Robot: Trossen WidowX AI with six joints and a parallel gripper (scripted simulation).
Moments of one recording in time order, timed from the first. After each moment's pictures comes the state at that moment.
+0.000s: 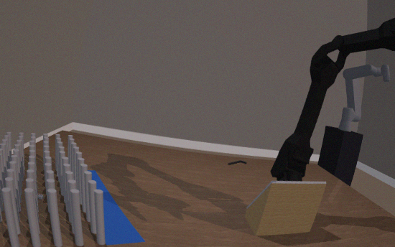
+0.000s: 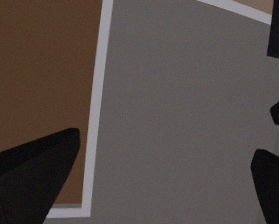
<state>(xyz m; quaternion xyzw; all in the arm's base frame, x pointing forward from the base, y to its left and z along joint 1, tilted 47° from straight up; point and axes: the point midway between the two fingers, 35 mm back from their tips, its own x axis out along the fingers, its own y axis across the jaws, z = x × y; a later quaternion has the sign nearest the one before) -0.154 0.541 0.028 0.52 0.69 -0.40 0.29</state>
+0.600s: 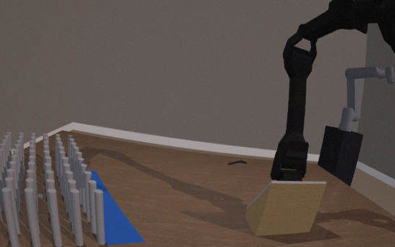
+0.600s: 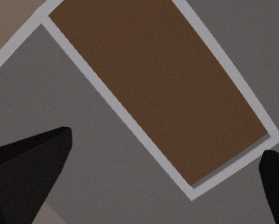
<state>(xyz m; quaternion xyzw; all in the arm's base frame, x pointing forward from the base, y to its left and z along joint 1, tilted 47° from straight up) 0.055 0.535 0.052 0.71 0.45 -0.54 0.00</state>
